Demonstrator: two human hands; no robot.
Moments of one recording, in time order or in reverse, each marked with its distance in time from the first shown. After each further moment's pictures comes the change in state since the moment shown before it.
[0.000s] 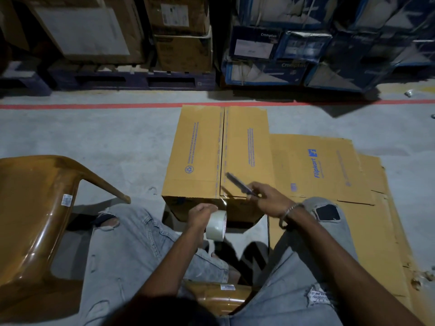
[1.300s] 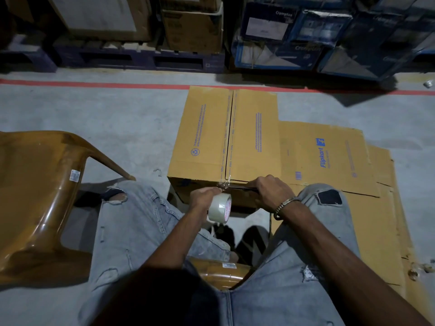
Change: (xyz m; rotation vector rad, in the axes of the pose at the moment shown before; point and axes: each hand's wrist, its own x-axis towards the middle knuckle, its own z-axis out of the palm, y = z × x) left_hand -0.001 0.000 -0.004 -0.030 0.066 -0.017; right_hand -0.009 -0.011 0.023 -0.738 0.064 -0.096
